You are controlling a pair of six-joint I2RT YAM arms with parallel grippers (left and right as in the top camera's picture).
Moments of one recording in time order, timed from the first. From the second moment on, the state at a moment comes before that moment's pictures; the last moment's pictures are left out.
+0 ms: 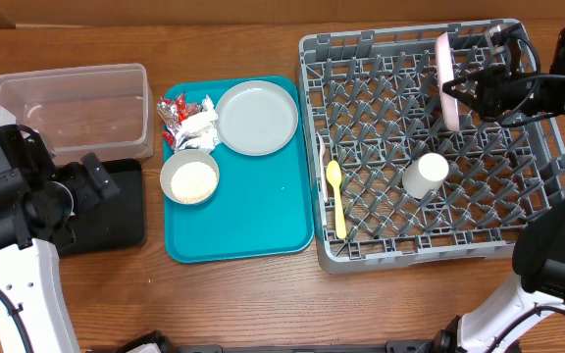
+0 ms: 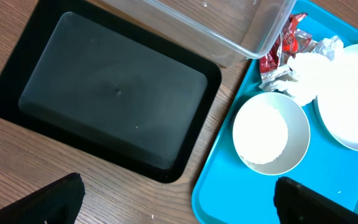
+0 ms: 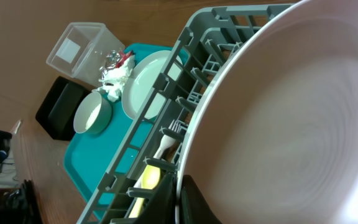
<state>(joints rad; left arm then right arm) 0.41 1.20 1.28 -1.15 0.06 -0.20 -0.33 1.96 1.86 -1.26 -1.01 -0.66</state>
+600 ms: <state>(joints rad) 0.41 1.20 1.28 -1.15 0.06 -0.20 -0.33 1.99 1.94 -1.32 -1.03 -0.61</state>
